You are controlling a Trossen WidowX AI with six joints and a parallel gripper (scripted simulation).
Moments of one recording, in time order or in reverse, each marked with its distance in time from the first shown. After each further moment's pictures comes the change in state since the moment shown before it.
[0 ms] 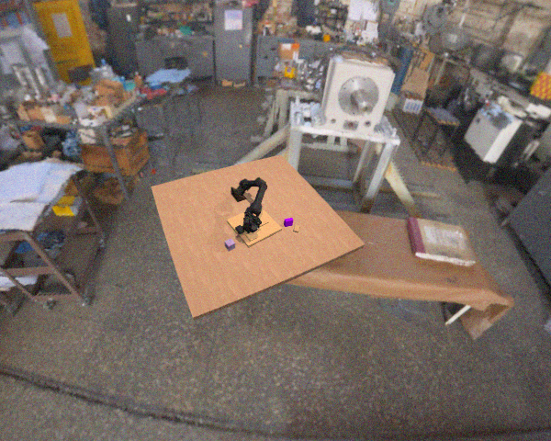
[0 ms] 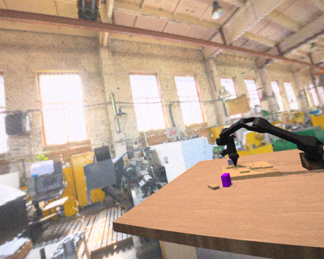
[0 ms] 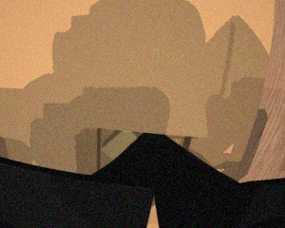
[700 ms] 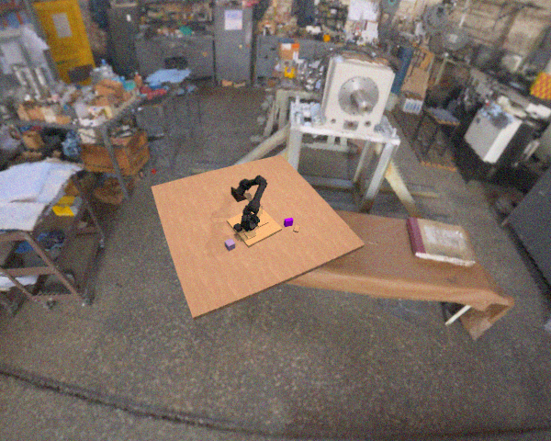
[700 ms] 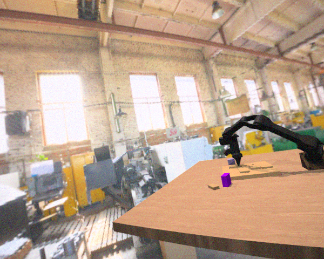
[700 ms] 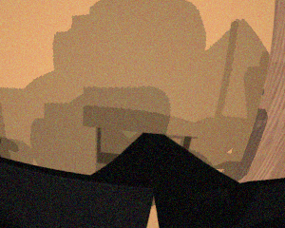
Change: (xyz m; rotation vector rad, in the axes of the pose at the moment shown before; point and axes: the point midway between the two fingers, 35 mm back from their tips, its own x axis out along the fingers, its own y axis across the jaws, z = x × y) arm 0.000 0.000 -0.021 0.001 0.002 0.002
